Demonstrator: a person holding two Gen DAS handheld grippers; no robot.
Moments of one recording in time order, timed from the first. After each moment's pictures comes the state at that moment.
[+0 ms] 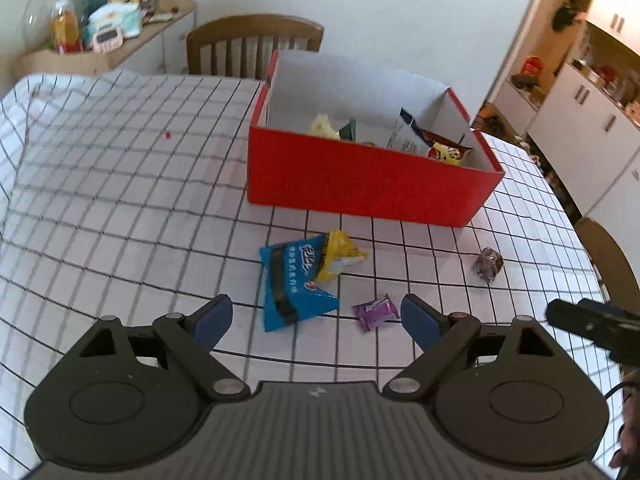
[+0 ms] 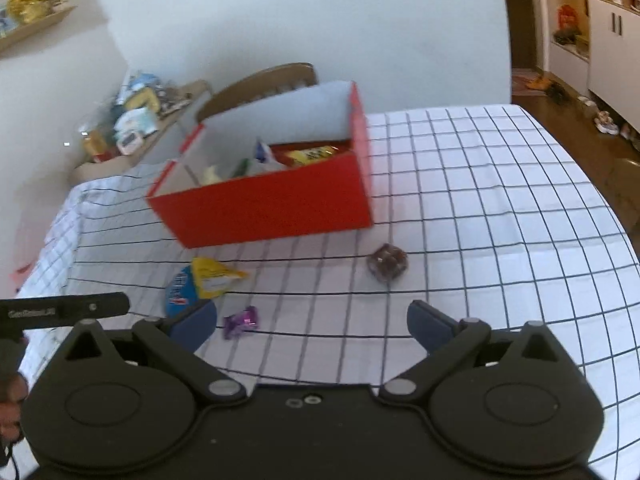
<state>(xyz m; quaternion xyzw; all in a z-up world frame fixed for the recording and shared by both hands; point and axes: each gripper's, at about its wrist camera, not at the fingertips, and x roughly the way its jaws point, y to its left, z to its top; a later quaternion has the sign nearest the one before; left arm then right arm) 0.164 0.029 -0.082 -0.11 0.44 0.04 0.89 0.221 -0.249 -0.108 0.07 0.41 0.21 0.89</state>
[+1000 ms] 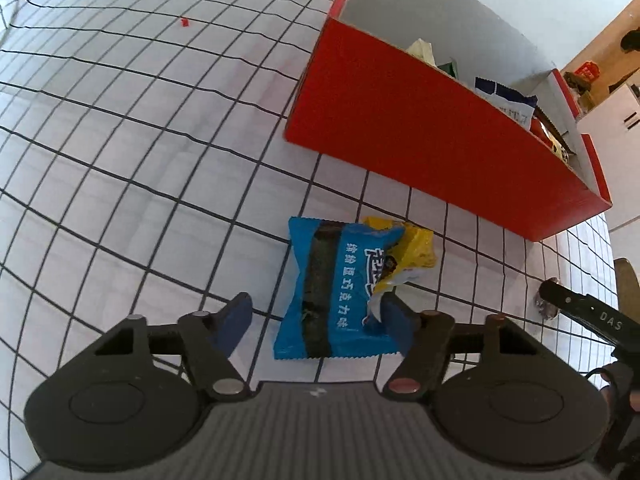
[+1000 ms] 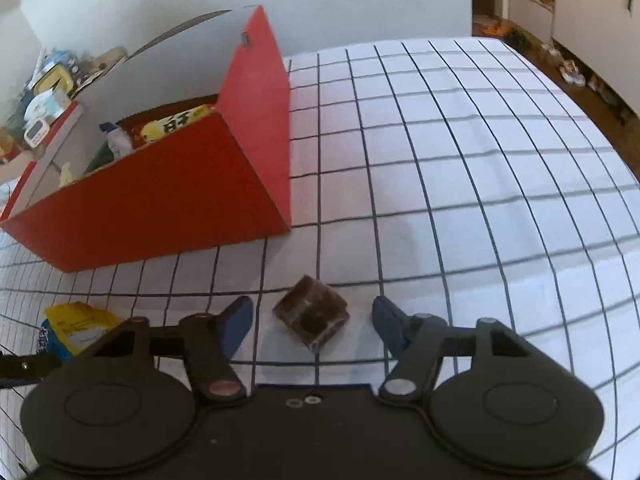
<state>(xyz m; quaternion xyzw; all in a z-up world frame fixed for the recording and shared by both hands) 0.242 0.075 -0.160 -0.22 0.54 0.07 0.81 0.336 -0.245 -0.191 0.06 0.49 0.13 0.86</state>
